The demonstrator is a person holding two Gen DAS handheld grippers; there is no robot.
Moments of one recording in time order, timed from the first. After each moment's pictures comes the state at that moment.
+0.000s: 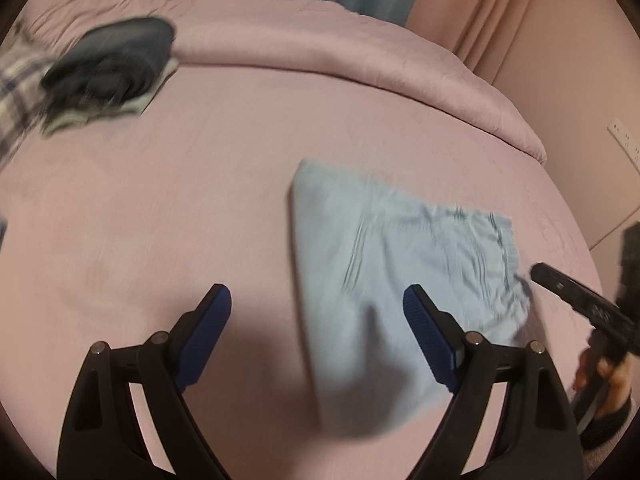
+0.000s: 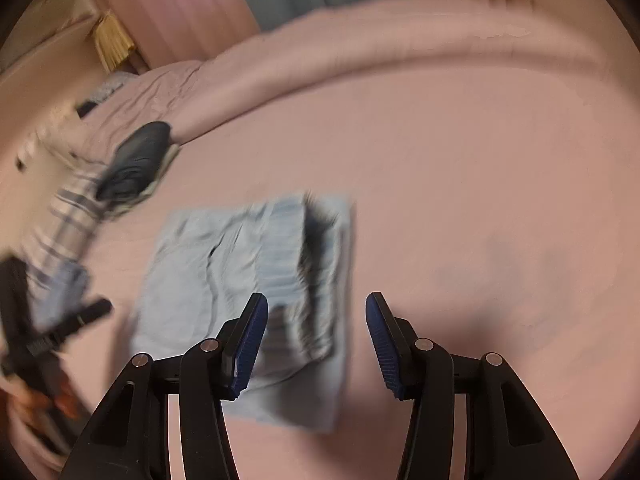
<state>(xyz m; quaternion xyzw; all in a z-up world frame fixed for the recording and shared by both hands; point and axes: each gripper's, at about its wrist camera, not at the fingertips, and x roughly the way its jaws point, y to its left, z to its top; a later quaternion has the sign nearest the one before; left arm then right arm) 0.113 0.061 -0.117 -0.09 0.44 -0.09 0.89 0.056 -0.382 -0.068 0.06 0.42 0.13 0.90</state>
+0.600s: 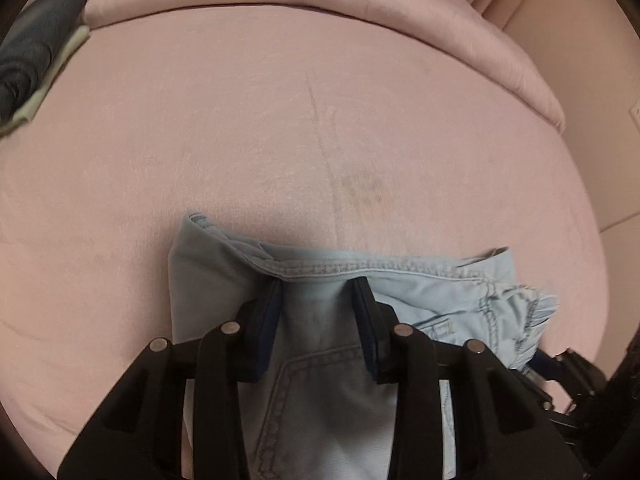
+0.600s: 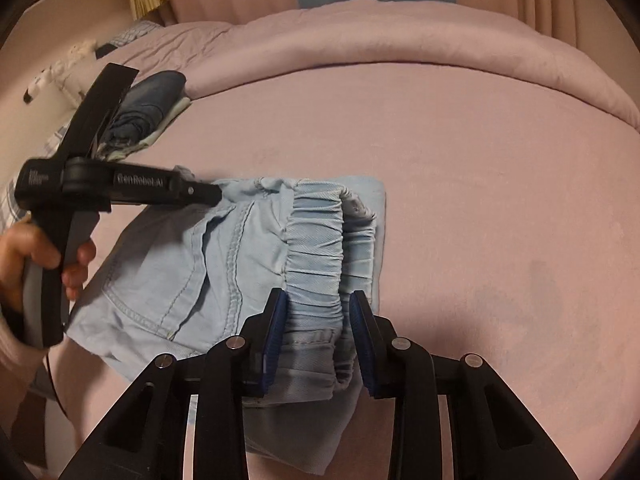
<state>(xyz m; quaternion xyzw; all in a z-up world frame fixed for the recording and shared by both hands) 0.234 0.024 -0.172 -0.09 0.55 -0.12 0.82 0.077 -0.364 -0.107 0.01 0.46 0.17 0.87</state>
